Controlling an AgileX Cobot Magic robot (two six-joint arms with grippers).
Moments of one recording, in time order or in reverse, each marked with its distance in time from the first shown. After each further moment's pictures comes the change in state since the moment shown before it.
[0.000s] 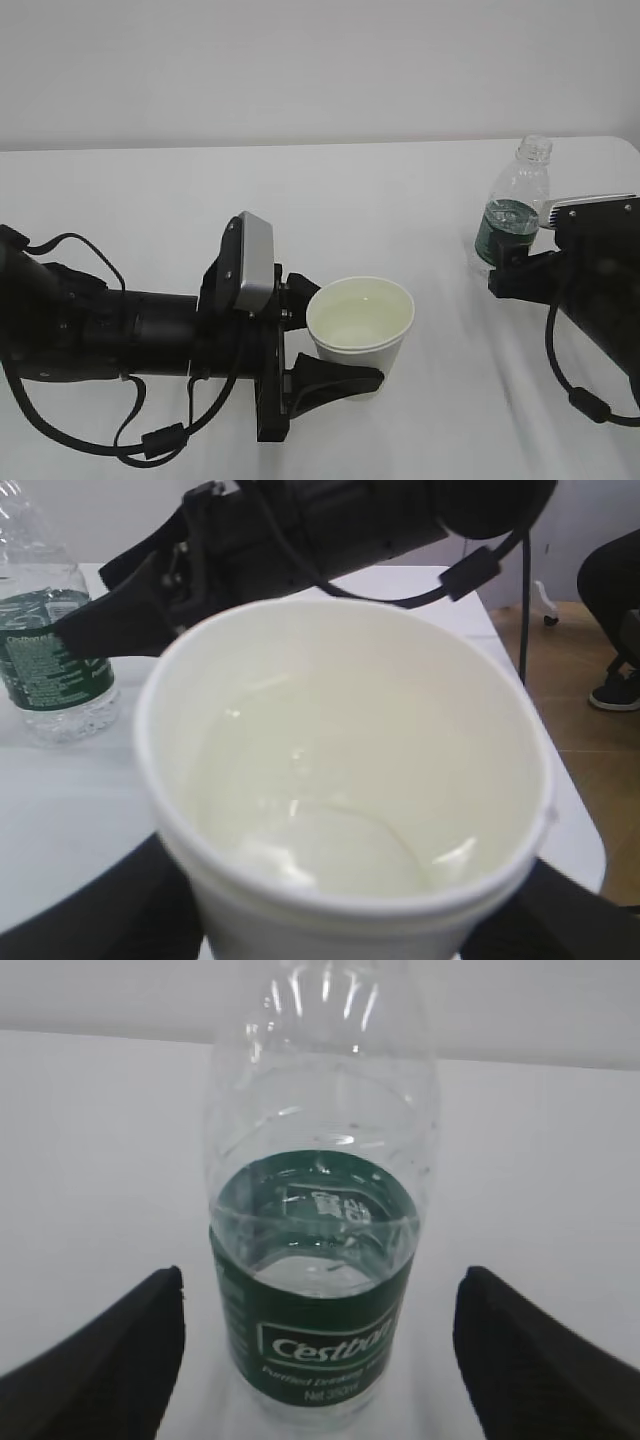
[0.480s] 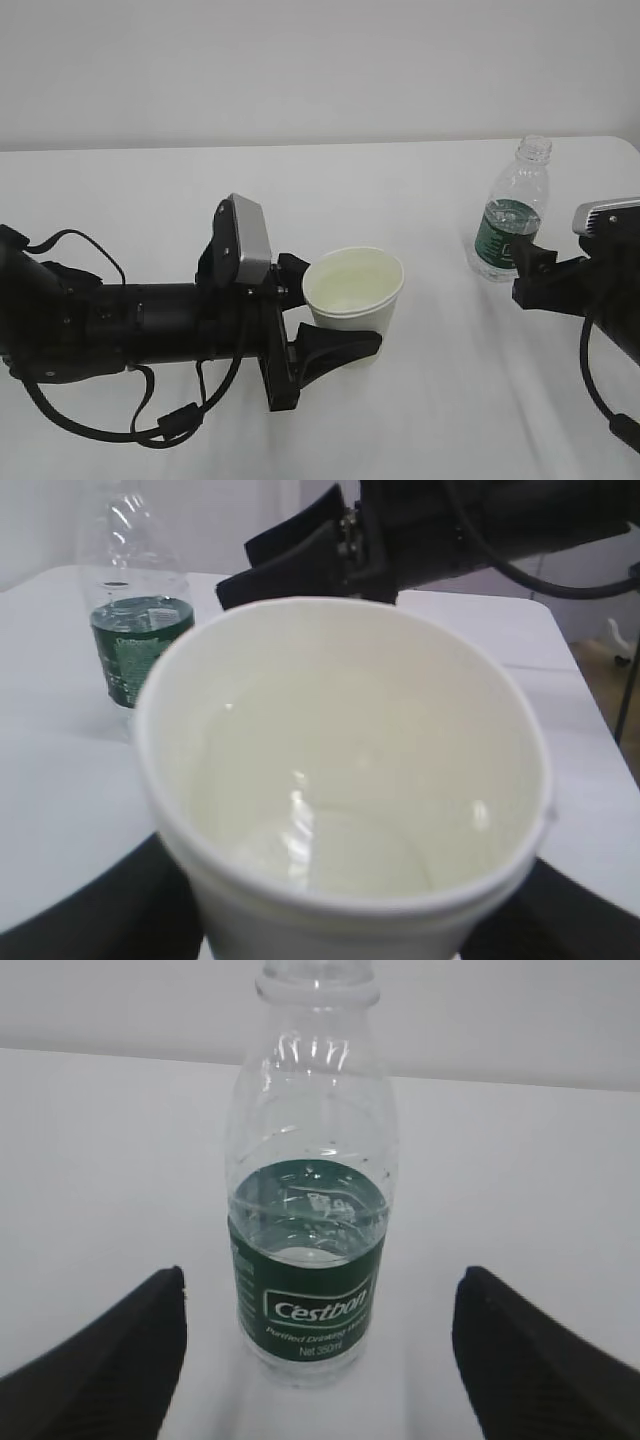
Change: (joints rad) left arm 0.000 0.000 0.000 -0.140 0.000 0.007; right arm 0.000 -0.143 0.131 -0.010 -0.008 0.000
